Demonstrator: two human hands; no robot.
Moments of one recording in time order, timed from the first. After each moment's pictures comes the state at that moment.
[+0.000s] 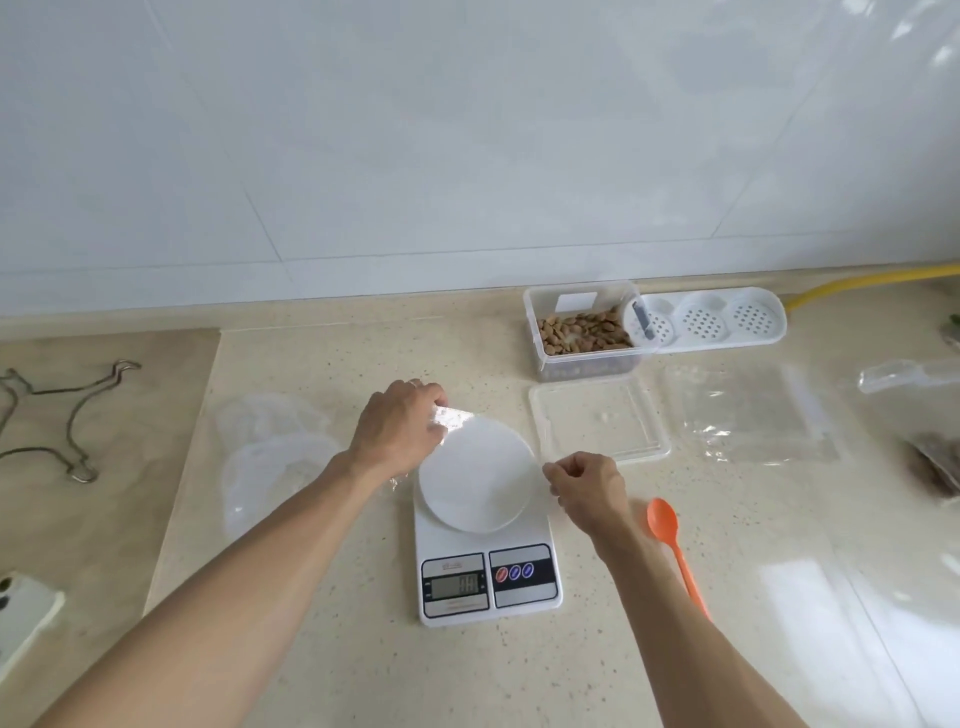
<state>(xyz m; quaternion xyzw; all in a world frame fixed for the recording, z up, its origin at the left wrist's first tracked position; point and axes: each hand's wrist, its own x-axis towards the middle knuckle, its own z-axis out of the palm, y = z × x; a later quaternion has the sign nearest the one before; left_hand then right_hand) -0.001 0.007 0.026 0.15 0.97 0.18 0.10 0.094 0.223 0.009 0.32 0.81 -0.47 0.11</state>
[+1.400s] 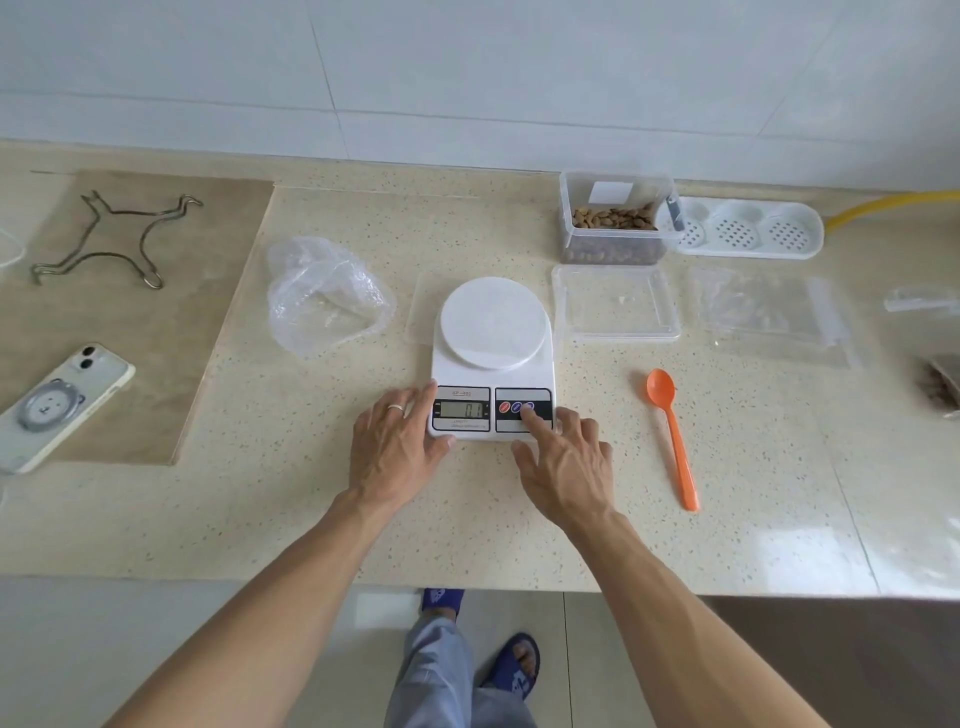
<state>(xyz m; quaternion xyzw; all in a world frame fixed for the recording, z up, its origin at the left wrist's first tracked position) 0.215 -0.015 -0.049 0.06 0.99 0.15 0.03 0.236 0.192 -0.024 0.03 0.98 -0.13 0.13</state>
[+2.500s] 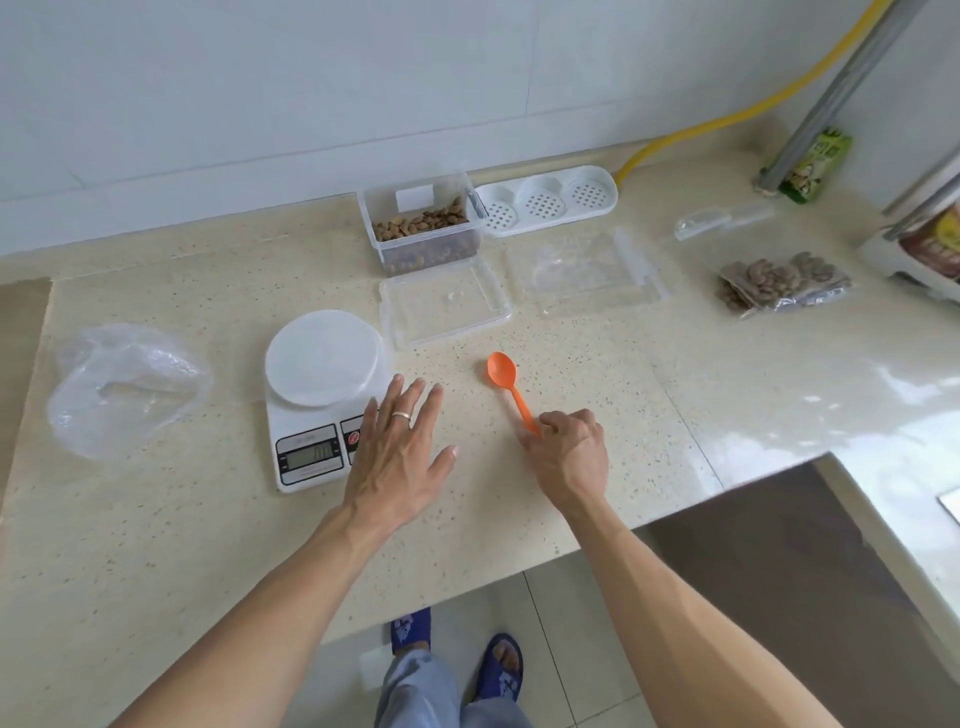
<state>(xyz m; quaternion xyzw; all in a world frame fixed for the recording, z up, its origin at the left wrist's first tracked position) 0.209 0.134 -0.021 0.27 0.95 0.16 0.04 0.267 0.328 -0.031 0.33 0.88 -0.33 0.00</state>
